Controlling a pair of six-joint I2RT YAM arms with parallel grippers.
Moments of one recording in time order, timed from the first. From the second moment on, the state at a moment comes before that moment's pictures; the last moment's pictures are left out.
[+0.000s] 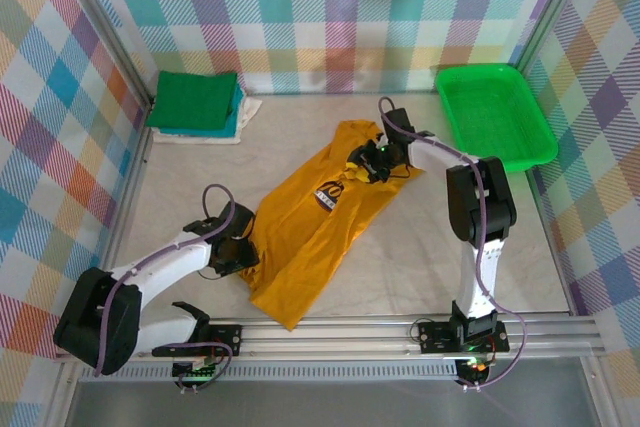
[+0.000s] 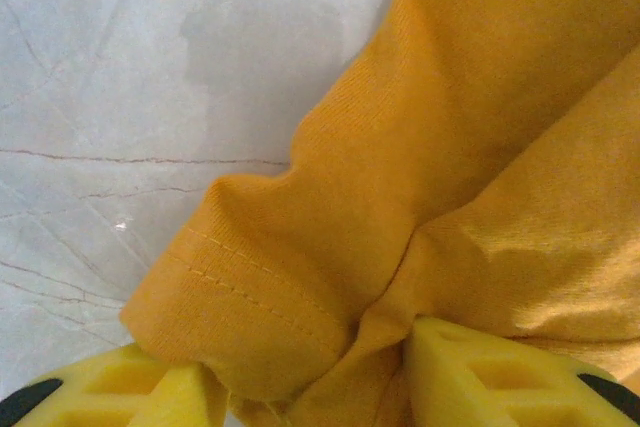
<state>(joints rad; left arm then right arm) -0.44 1.21 0.54 -0.67 -0.02 -0.78 0.33 2.03 1.43 -0.45 -0.58 0.94</state>
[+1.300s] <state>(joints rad) -0.44 1.21 0.54 -0.67 -0.05 -0.76 0.36 1.83 1.25 -0.46 -0.49 0.92</state>
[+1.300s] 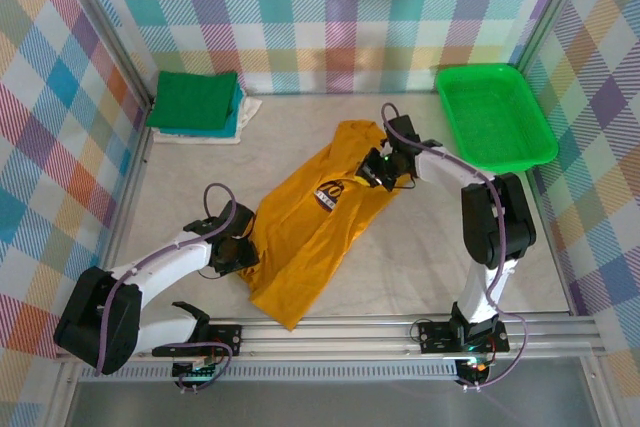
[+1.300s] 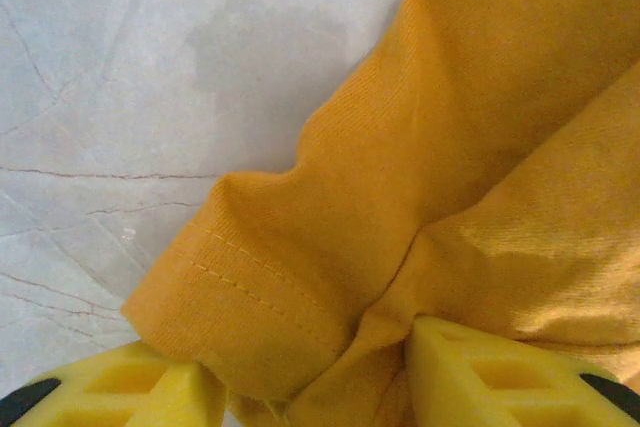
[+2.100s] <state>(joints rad) -0.44 1.11 0.55 -0.76 -0.12 -0.79 0.33 1.76 1.20 -0.56 -0.31 0.84</state>
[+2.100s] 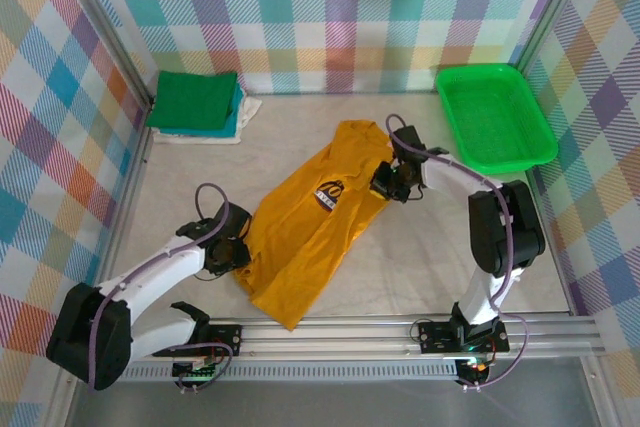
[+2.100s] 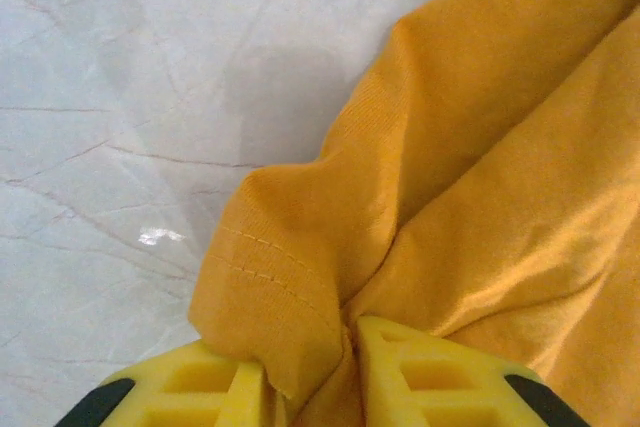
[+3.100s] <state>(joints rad) -0.44 1.22 0.54 -0.67 -0.05 -0.80 0.30 2.54 2.21 -0.72 -0.19 0.87</state>
